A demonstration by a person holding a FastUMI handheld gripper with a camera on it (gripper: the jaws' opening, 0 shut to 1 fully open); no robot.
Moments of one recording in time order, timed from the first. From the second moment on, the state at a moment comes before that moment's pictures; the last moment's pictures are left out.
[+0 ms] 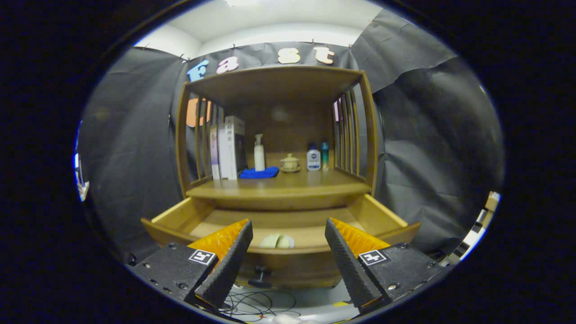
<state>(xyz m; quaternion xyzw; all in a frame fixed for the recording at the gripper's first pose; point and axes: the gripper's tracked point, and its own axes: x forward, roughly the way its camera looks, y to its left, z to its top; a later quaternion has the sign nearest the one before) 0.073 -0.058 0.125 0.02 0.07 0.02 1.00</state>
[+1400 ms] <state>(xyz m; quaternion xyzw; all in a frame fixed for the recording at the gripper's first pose) 0.164 -0.017 -0.035 -0.04 0.60 0.00 0.80</state>
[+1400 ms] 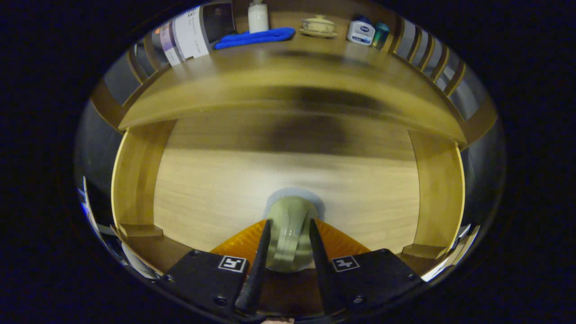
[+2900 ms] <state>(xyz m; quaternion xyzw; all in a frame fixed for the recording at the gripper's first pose) 0.318 -0.018 0.141 -0.02 0.49 0.01 0.87</state>
